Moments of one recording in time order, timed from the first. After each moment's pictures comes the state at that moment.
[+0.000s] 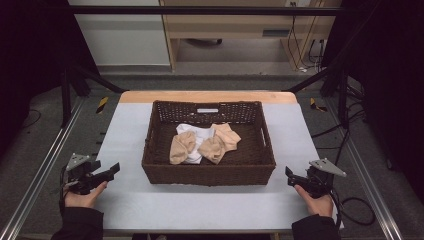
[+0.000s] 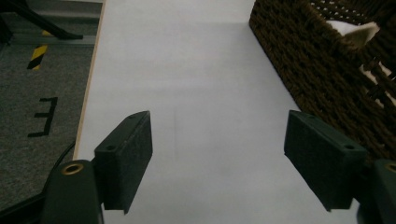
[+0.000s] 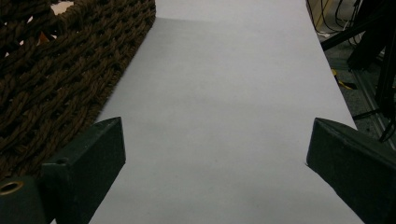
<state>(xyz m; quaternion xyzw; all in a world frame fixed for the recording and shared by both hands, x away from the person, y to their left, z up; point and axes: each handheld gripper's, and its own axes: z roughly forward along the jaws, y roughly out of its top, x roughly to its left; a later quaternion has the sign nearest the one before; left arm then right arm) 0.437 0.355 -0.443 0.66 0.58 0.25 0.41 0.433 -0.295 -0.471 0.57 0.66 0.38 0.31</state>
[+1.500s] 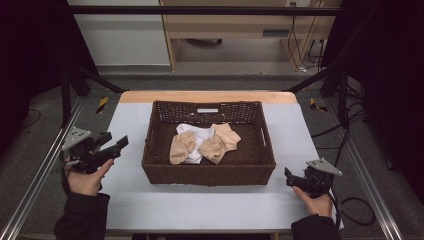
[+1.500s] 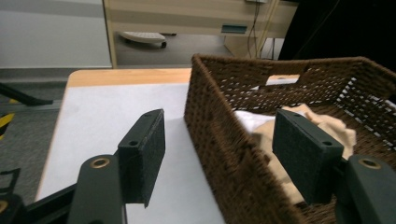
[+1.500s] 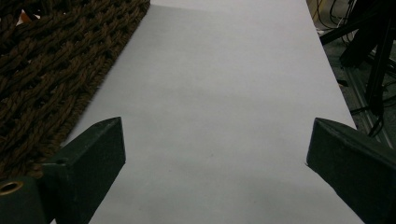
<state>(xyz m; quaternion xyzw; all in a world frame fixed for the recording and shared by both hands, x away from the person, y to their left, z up) 0.448 0.303 -0.349 0.65 0.51 0.27 0.50 0.436 -0.293 -0.475 0.56 0.67 0.36 0.32</state>
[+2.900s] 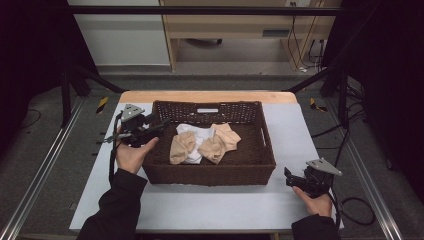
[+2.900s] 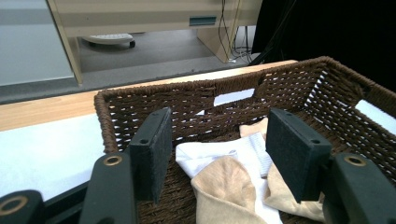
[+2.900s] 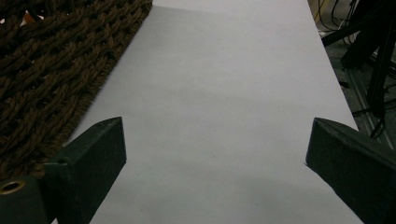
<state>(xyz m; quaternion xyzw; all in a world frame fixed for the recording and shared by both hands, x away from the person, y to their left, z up) 0.512 0.204 -0.341 0.70 0.46 0.25 0.49 0.436 -0.292 -0.475 0.56 0.67 0.36 0.32</state>
